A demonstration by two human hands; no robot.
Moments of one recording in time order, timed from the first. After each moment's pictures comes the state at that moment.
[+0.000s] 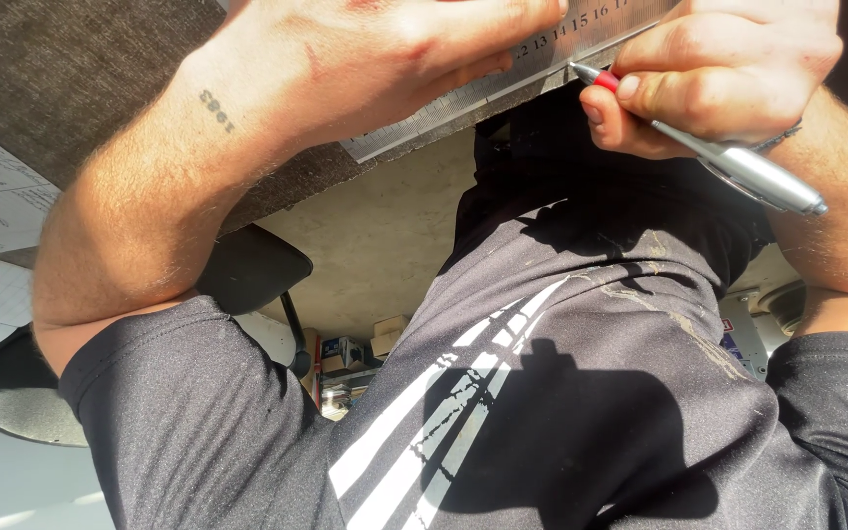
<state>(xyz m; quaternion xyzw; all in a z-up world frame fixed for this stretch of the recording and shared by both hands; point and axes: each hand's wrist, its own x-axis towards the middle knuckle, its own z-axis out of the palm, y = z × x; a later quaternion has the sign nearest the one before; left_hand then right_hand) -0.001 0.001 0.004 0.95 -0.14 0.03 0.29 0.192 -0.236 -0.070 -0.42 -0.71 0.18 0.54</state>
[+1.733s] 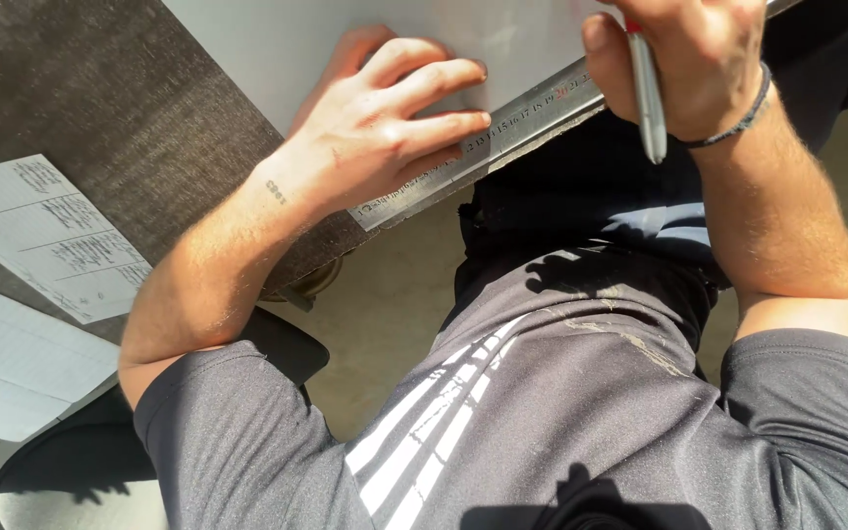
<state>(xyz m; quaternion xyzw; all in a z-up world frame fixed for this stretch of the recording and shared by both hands) 0.021 0.002 0.011 0.95 -0.16 0.05 0.25 0.245 -0.244 -0.038 -0.69 -0.66 -0.02 0.30</state>
